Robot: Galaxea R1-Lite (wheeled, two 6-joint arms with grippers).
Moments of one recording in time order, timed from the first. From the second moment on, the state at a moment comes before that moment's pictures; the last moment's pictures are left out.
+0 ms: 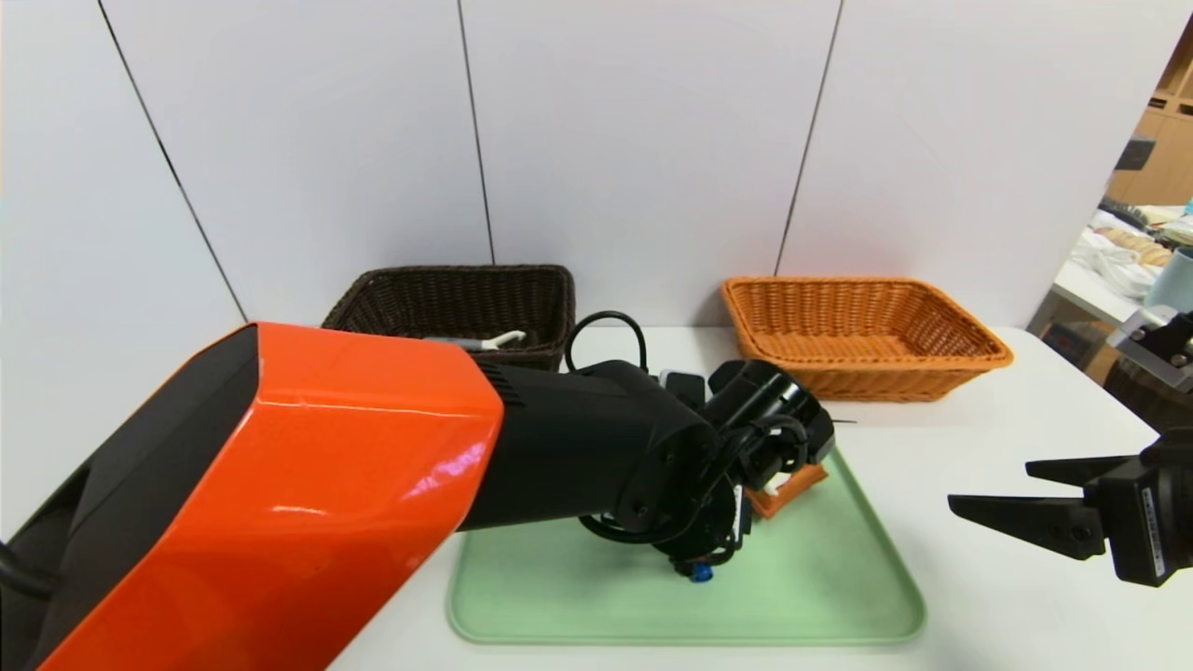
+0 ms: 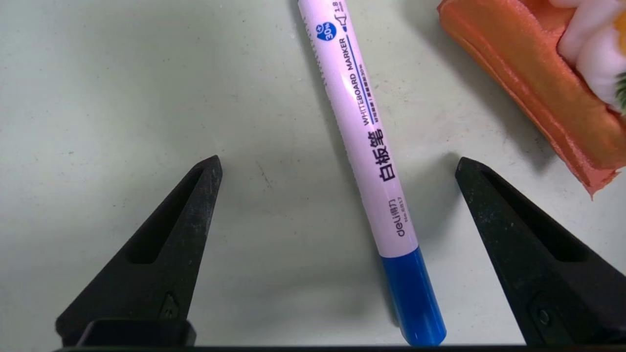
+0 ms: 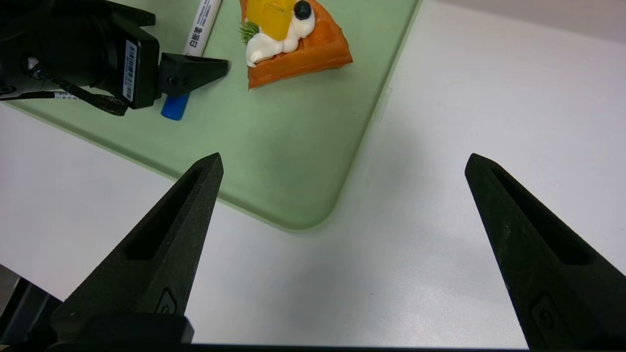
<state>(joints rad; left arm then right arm) -1.00 2.25 -1.76 0.51 0.44 -0.66 0.13 1.17 -0.75 0.25 0.29 -0.07</state>
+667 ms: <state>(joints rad) -1.00 2.25 -1.76 0.52 0.44 -0.66 0.13 1.16 -0.75 0.26 0.29 -0.07</state>
